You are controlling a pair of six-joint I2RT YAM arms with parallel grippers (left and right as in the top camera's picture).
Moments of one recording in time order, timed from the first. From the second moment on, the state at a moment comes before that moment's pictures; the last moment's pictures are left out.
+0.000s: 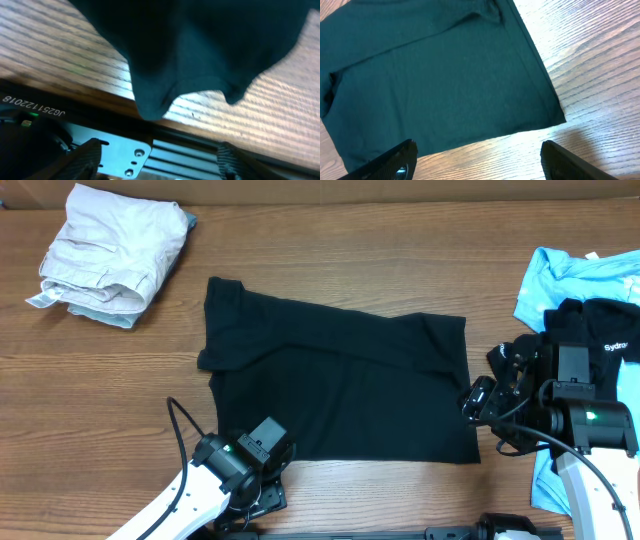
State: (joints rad) left arm -0.72 1.11 0.63 -1.20 0.12 -1.09; right arm -0.09 1.04 0.96 -1.19 -0.24 0.46
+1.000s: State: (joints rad) left arm -0.68 1.20 0.51 -0.97 0.06 -1.06; right arm -0.09 1.04 0.96 -1.19 -0.21 0.46
